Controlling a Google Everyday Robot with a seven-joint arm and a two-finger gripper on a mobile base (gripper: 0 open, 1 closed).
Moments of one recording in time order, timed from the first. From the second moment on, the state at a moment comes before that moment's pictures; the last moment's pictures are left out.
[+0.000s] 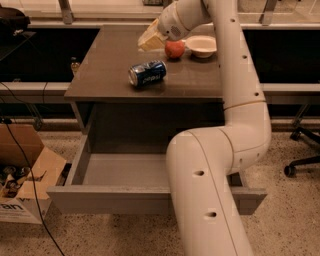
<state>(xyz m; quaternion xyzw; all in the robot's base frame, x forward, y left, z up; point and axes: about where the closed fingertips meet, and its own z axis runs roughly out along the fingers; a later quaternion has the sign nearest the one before) 0.793 0.024 0.937 -0.63 0.63 0.19 0.42</state>
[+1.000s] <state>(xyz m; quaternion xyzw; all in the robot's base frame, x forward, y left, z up) 0.801 0.032 0.938 -0.62 0.63 0.19 0.43</state>
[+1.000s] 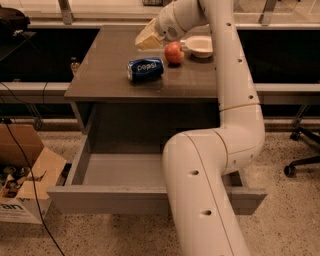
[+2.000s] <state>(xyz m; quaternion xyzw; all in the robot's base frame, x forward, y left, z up) 0.781 0.024 0.932 -0.64 0.64 0.18 0.38</state>
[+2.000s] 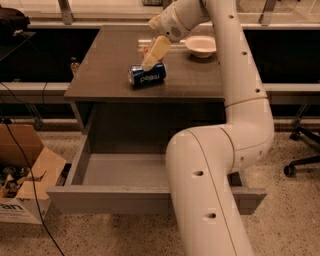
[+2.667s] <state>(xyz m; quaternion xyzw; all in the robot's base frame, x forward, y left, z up) 0.760 0.022 0.904 -0.68 0.65 0.18 0.30</state>
